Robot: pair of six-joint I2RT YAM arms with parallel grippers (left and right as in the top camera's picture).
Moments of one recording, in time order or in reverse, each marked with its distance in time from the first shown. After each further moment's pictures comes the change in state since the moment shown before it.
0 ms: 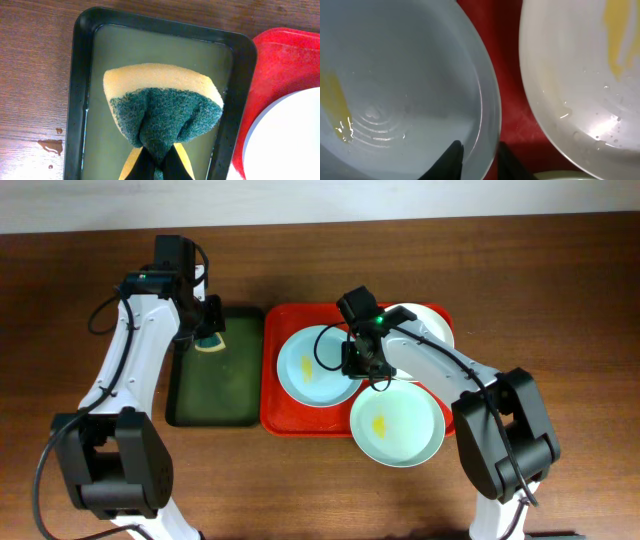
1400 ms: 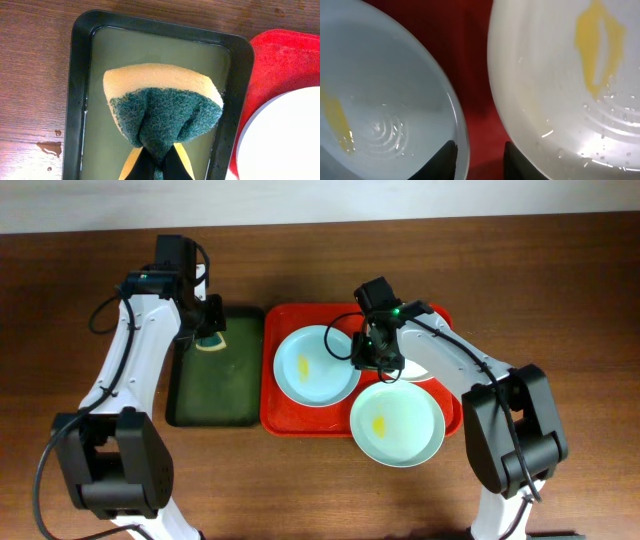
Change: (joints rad) left arm -0.004 0.000 0.000 0.007 0.000 0.000; right arm -0.079 0.001 -0.002 0.040 -0.084 0.000
